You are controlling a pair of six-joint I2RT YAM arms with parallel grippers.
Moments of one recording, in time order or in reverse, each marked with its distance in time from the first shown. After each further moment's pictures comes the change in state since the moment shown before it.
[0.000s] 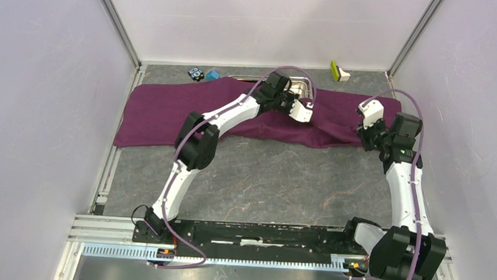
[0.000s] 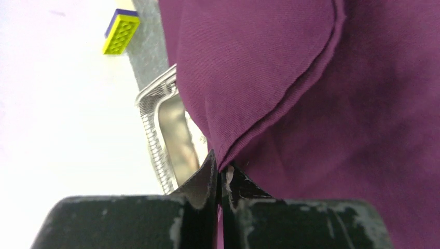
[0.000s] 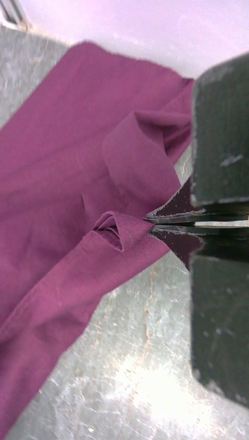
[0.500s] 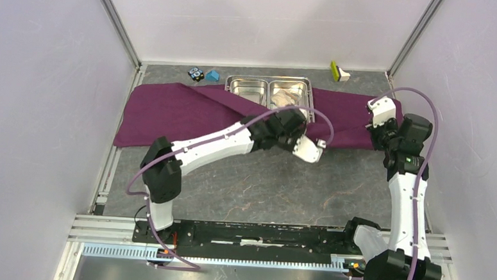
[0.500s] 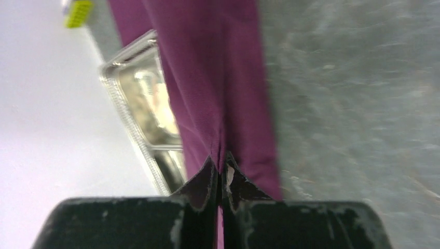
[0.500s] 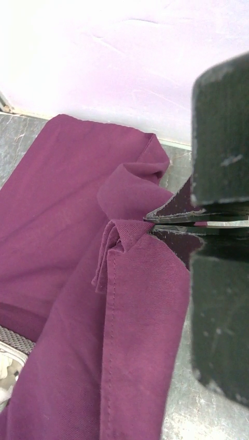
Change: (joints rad) left arm -0.303 -0.535 -0.389 -0.258 -0.459 -0.195; right arm -0.017 -0.119 0.066 -0.041 0.179 0.047
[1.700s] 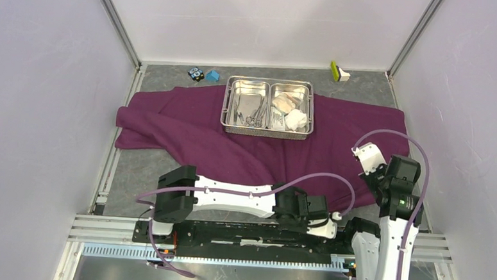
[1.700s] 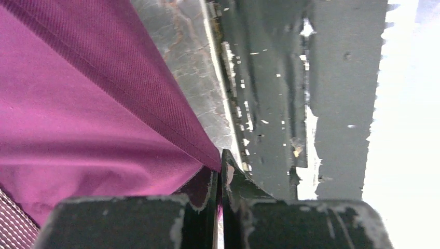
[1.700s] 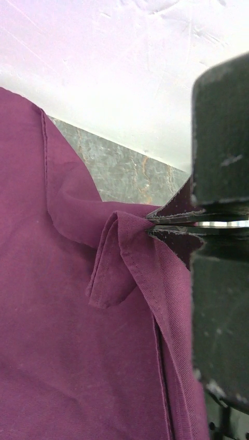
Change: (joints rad) left arm -0.510 0.053 -0.122 -0.261 0.041 -0.848; right arm -0.003 -0.393 -0.151 -0.559 0.278 -0.199
